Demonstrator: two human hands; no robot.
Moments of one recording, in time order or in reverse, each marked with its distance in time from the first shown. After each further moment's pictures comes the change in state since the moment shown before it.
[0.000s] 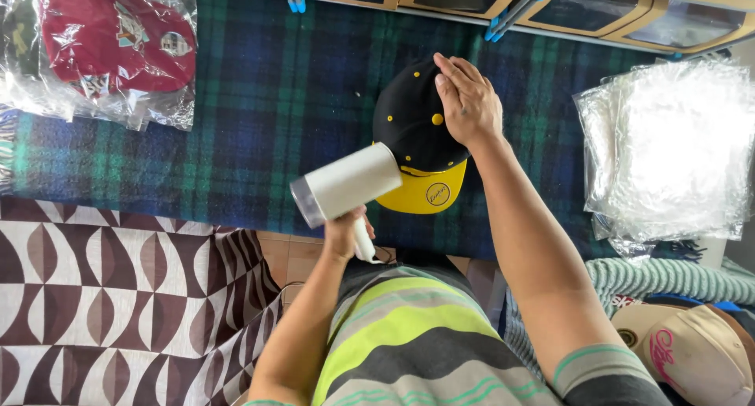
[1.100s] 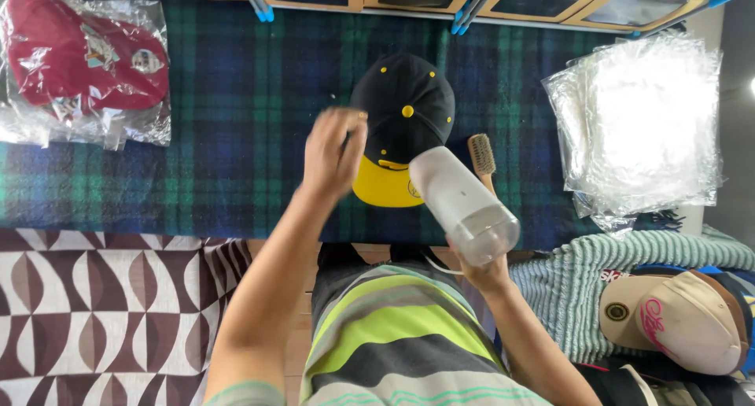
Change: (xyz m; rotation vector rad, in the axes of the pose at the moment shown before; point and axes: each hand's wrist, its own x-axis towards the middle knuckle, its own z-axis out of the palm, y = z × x) left_hand 0.046 0.149 0.101 0.852 -0.258 1.134; right_hand -0.266 0.050 0.037 0.466 0.263 -0.069
